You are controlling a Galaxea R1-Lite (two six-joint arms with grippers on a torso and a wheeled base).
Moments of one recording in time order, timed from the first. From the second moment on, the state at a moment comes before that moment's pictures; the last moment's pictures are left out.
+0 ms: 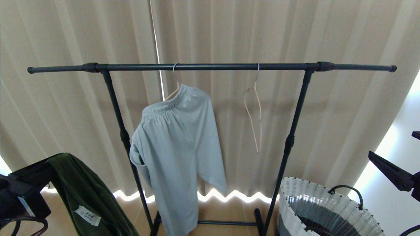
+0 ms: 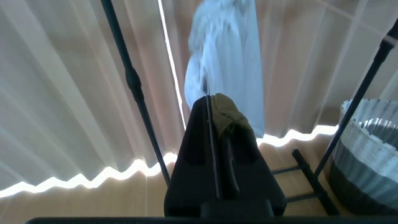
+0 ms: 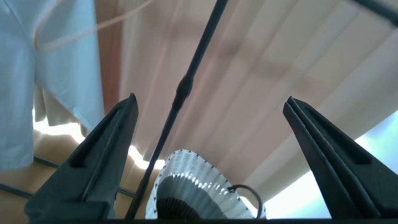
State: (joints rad) left arm -0.27 0.93 -0.32 -0.50 0.08 0.10; right arm 0.03 0.99 -0.34 -0.55 0.08 -0.32
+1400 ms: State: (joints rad) left arm -0.27 0.95 -0.33 -0.50 0.08 0.13; right arm 0.03 1.03 -0.39 -0.31 0.06 -0.21
